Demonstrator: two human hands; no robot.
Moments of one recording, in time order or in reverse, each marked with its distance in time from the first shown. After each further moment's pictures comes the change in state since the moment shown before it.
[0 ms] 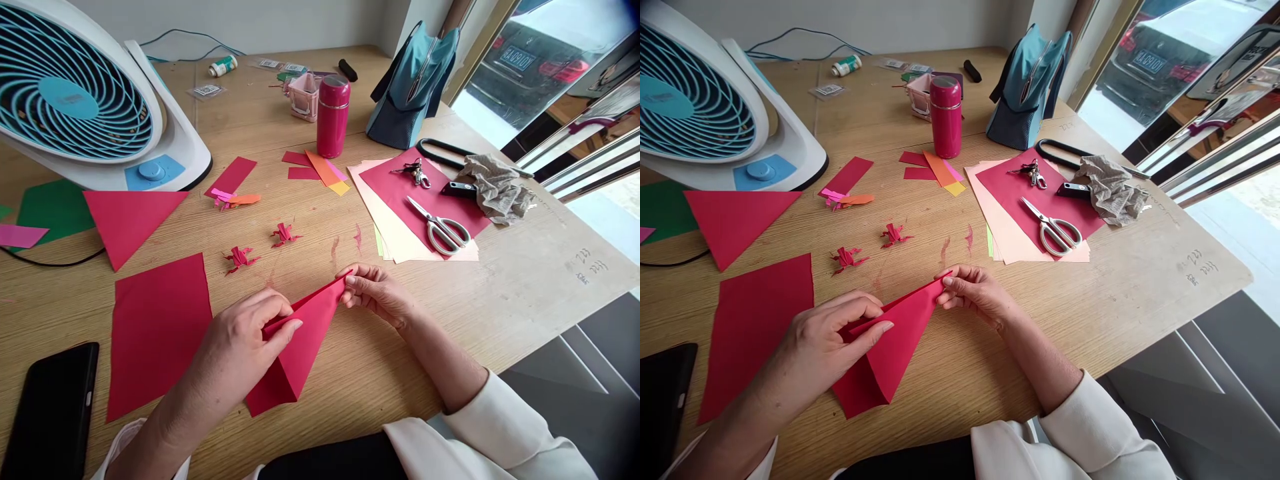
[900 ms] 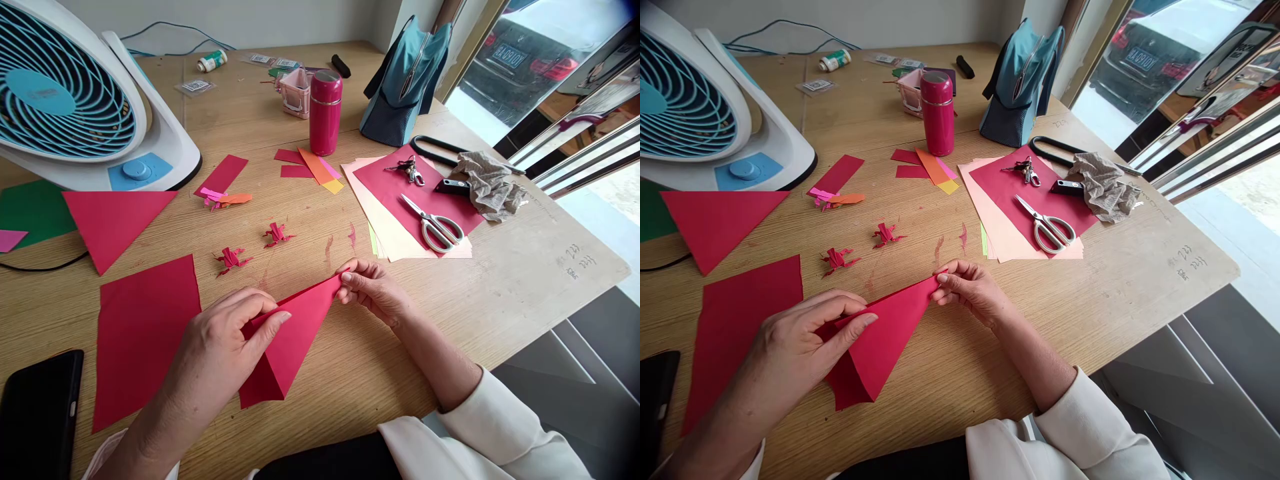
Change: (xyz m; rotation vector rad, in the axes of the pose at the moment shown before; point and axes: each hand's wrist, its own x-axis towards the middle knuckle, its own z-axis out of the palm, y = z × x) left_hand -0.001 -0.005 -0.005 0.040 0.100 0.008; right_hand 0.001 -0.001 0.002 0.005 0.064 -0.071
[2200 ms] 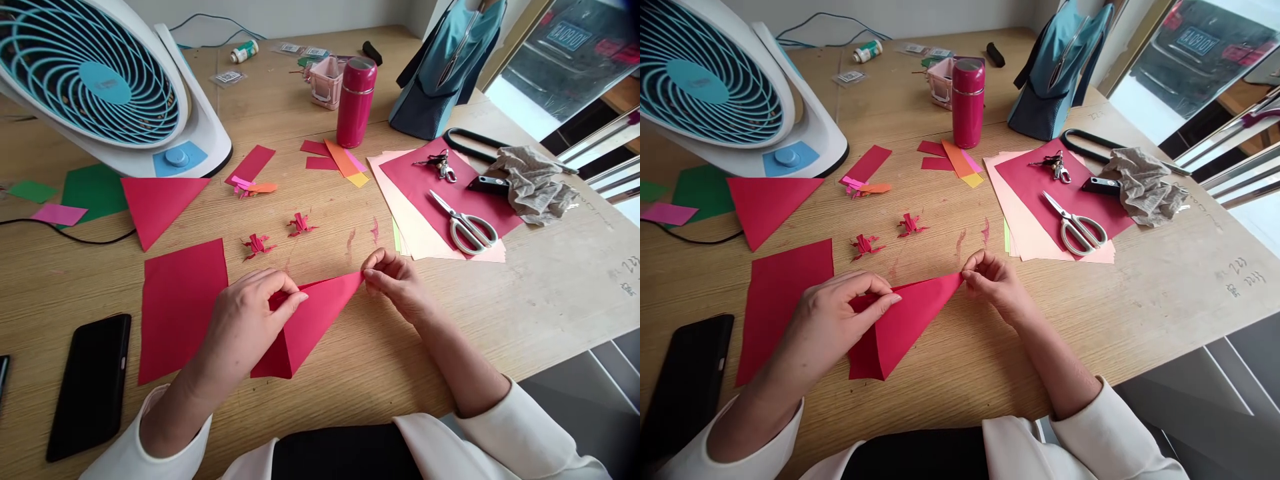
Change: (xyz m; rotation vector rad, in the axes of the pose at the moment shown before) left_hand 0.004 0.003 0.000 0.027 0.012 -0.130; right_hand -0.003 -0.001 -0.003 -0.390 0.016 -0.248
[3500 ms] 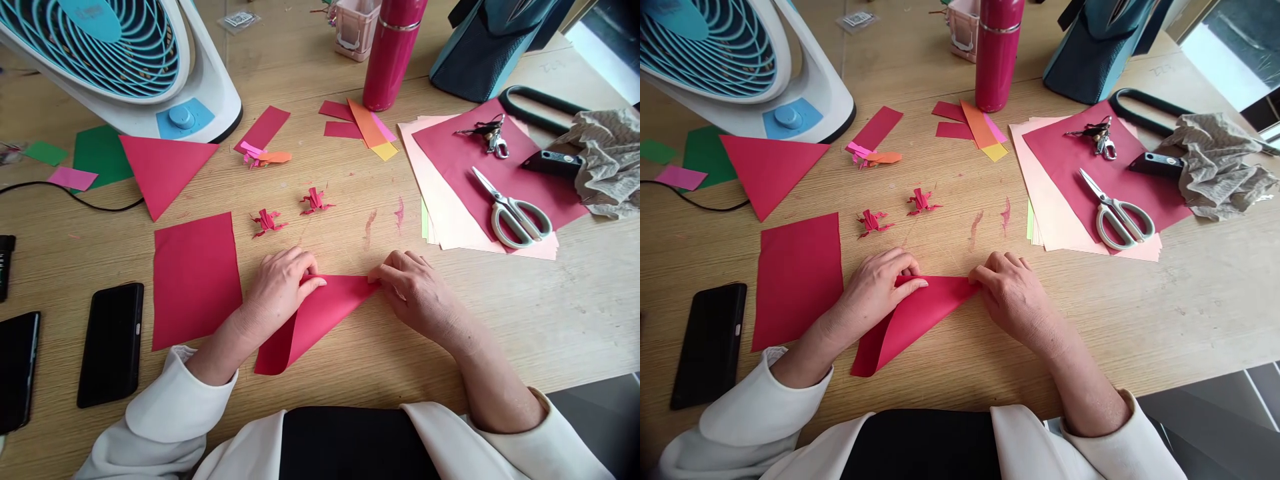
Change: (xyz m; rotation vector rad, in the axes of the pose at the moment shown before) left_hand 0.014 -0.029 0.047 0.141 -0.228 0.008; right_hand -0.018 -0.007 -0.003 -1.398 -0.254 -0.325
